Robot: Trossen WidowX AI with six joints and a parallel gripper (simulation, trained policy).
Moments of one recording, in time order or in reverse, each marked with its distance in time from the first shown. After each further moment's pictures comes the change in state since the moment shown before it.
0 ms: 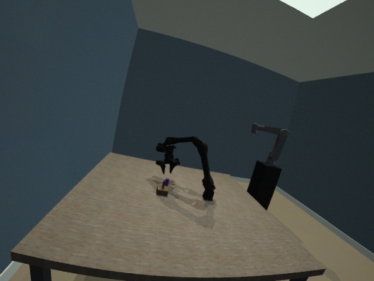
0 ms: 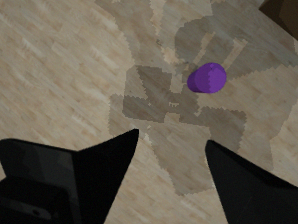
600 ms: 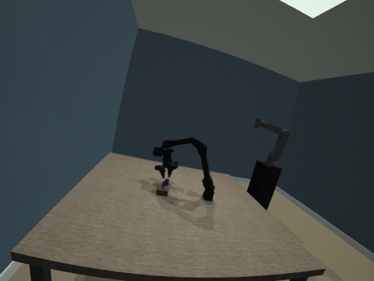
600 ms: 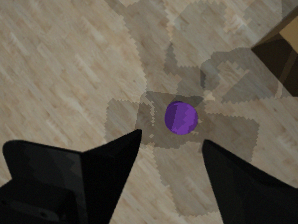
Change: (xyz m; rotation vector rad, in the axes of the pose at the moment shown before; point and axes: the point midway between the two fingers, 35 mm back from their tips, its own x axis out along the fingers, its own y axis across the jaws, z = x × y) arm 0.023 -0.028 0.033 -0.165 -0.043 0.041
